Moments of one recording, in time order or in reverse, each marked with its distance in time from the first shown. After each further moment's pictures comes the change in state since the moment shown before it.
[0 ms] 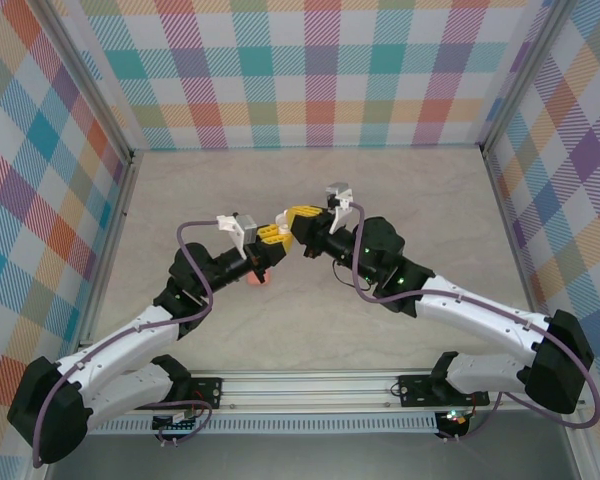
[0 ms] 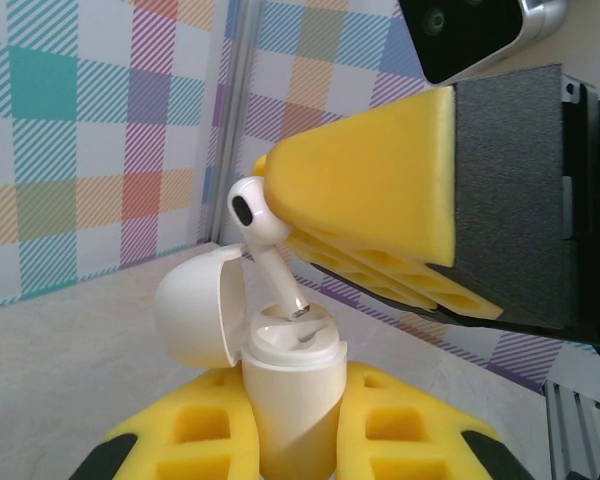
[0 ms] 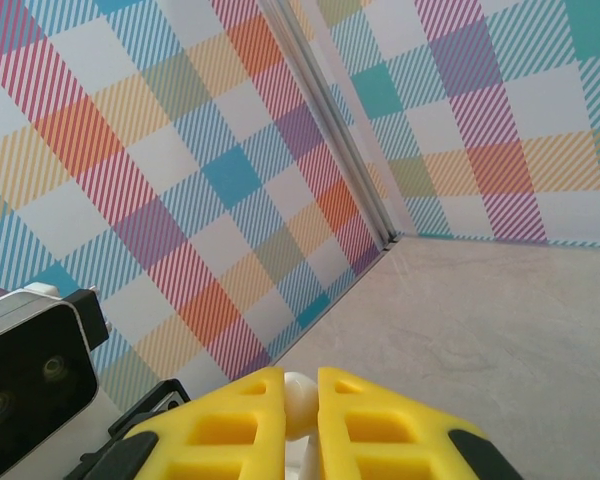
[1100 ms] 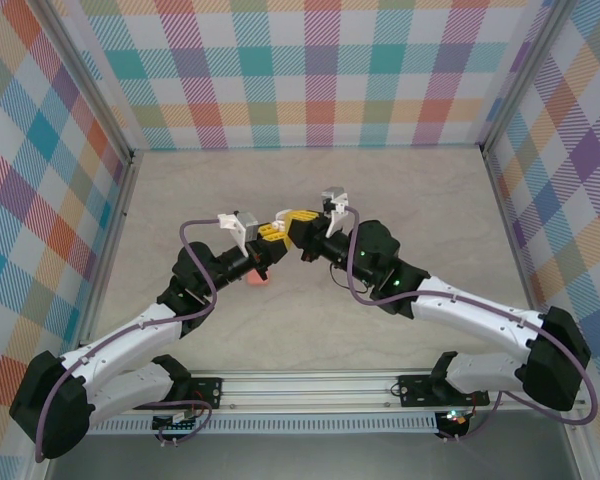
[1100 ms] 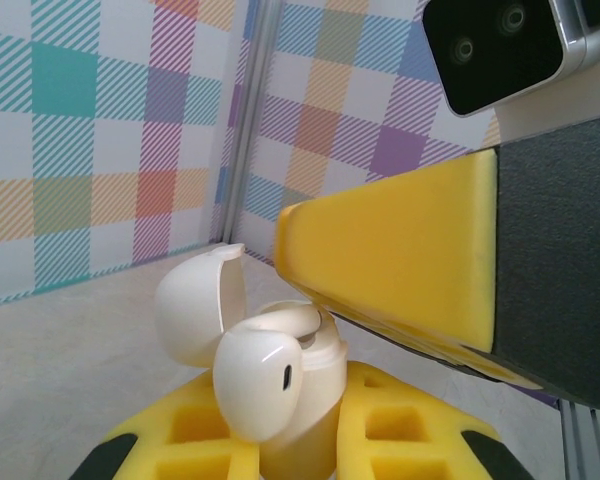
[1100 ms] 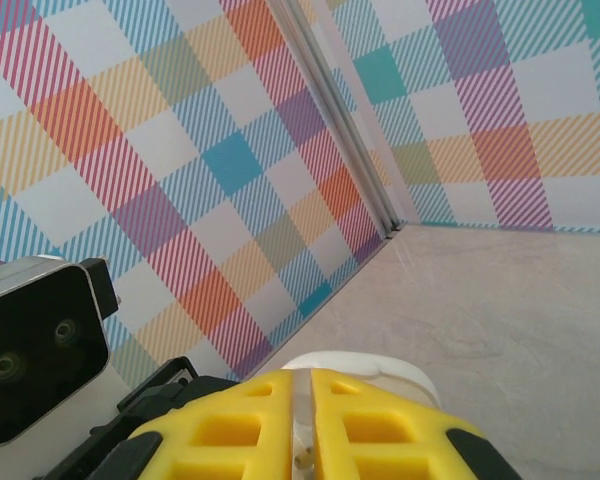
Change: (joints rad) left arm -0.004 0.026 0.000 0.028 -0.036 -0.015; right arm 0.012 0.015 -0.017 0.015 0.004 0.007
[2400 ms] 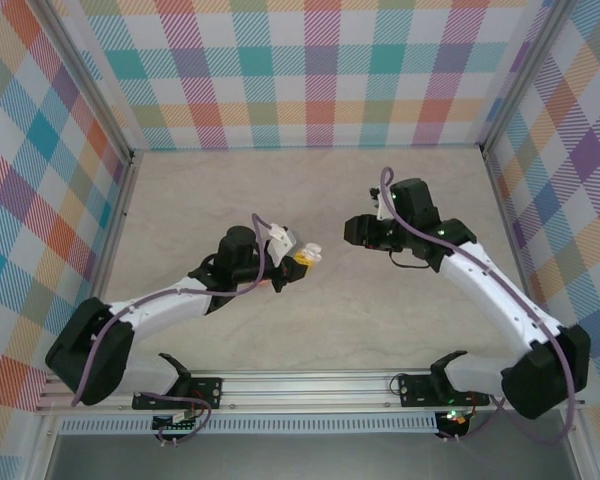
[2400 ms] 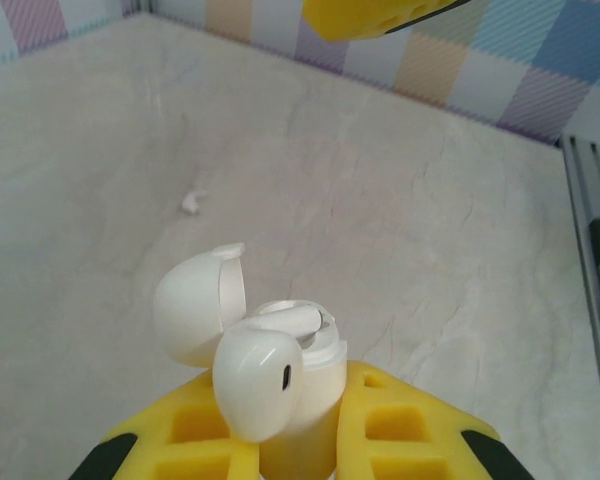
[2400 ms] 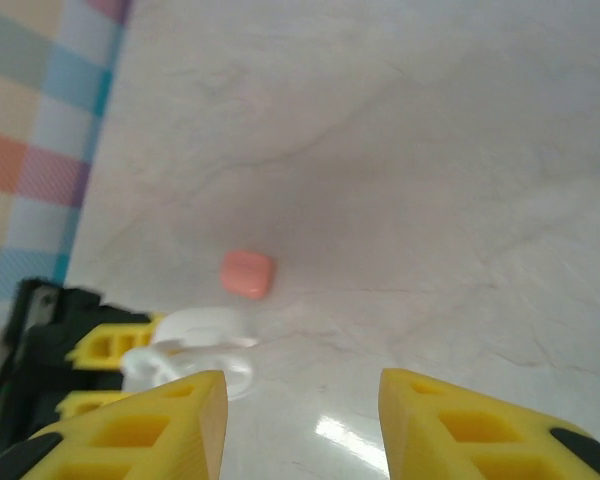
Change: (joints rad) left arm 0.000 0.352 0.108 -0.284 0.202 0.330; right arm -0.496 0.044 0.224 -0.999 -0.404 0.070
